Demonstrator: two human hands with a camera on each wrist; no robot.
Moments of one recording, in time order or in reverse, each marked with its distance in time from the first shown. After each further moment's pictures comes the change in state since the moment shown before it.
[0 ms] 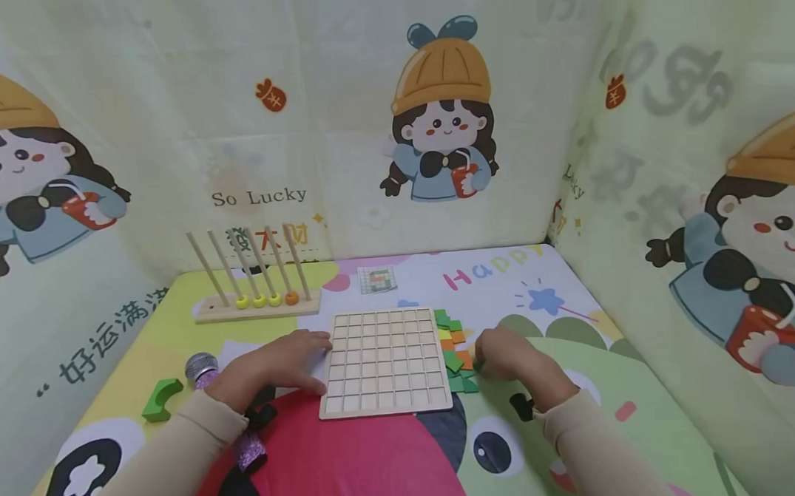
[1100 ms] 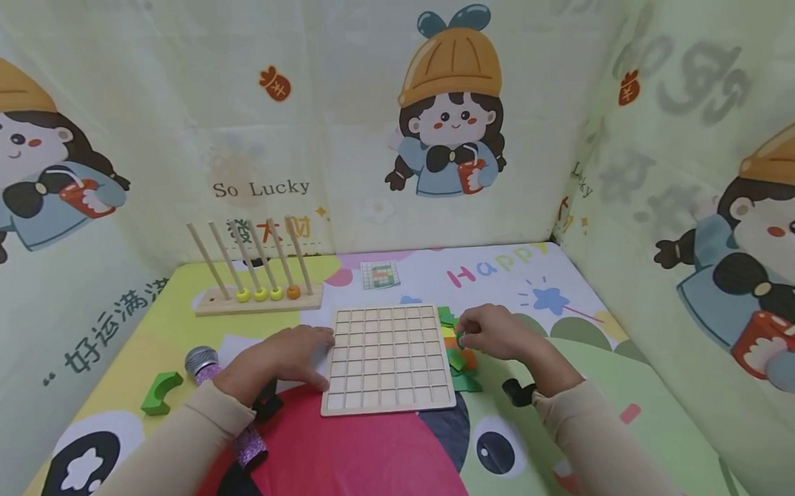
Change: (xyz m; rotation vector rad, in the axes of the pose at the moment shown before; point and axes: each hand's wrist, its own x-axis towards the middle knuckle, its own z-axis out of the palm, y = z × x) left_hand 0.003 0.008 -0.006 0.032 -0.032 -0.057; right_hand 0.013 -0.008 -0.023 0.397 0.077 -0.045
